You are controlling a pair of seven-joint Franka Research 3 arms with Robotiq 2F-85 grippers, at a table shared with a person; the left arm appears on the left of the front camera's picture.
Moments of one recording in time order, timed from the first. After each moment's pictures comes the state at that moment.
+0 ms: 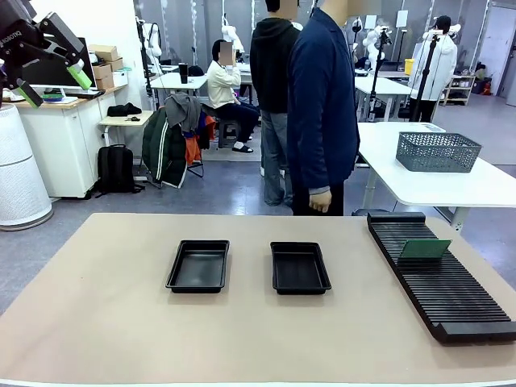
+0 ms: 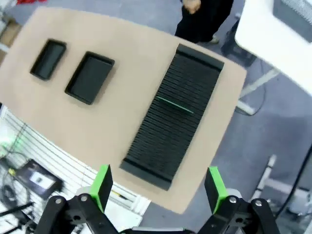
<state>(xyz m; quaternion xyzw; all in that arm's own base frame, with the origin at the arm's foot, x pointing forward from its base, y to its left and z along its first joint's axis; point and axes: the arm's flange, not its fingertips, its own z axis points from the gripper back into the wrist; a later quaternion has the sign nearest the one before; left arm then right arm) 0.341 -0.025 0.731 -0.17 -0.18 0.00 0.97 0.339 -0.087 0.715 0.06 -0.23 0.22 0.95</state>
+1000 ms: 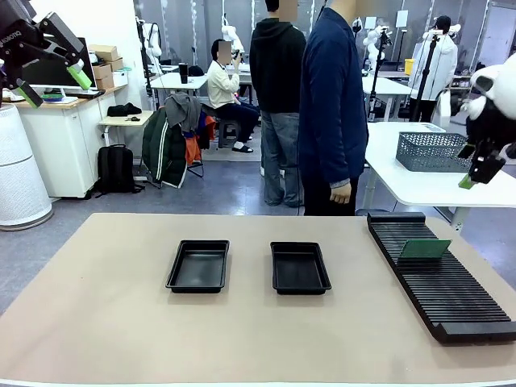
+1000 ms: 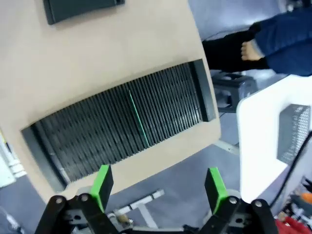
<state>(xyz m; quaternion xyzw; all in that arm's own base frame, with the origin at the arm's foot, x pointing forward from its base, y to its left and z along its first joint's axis) 0.341 -0.025 0.731 -0.17 -0.18 0.00 0.97 0.425 -0.019 0.567 -0.13 -0.18 0.59 0.78</state>
